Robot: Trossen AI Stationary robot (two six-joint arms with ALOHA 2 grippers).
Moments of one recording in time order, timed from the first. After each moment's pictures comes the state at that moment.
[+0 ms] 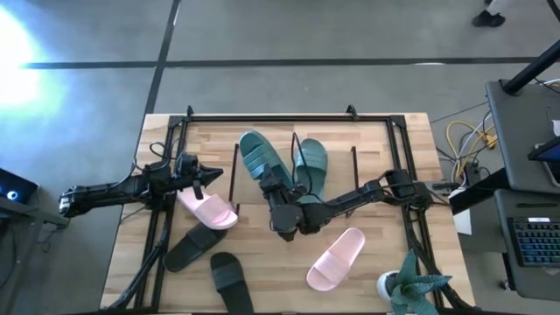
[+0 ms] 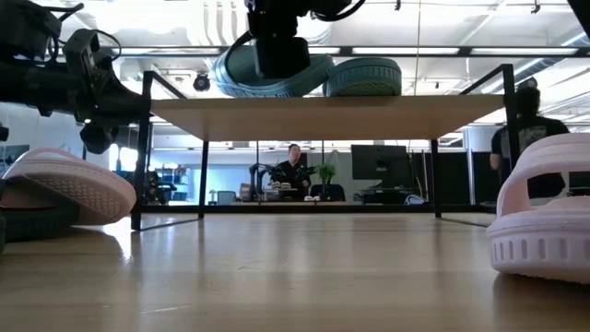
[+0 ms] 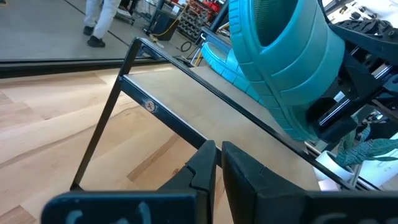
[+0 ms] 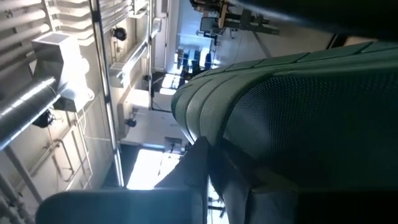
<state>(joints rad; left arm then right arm) 0.18 0.14 0.04 -0.03 -0.13 -0.54 0.29 2.18 1.67 0.56 1.53 1.42</state>
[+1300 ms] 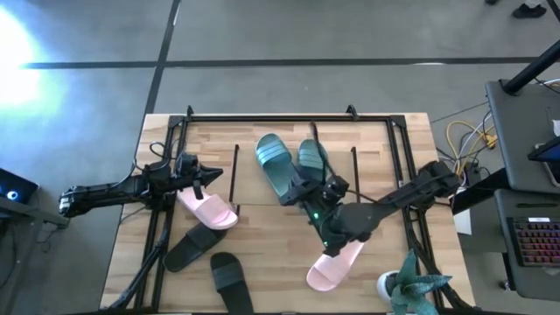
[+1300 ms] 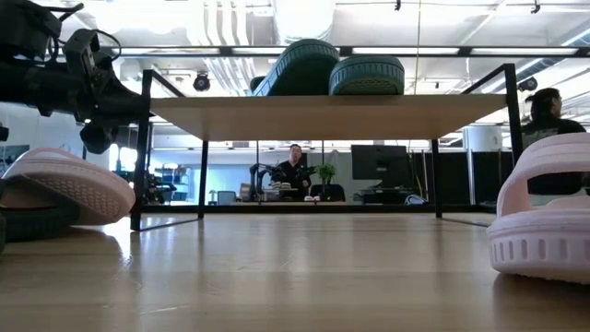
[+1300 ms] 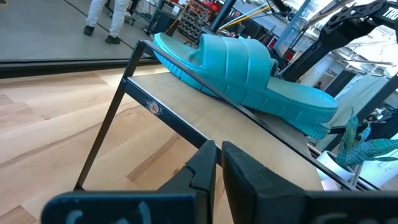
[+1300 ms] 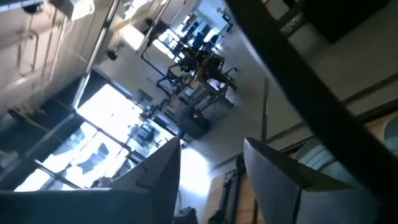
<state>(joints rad) 0.18 0.14 0.04 -0.03 -0.13 -0.54 0.47 1.84 1.68 0.56 1.57 0.48</state>
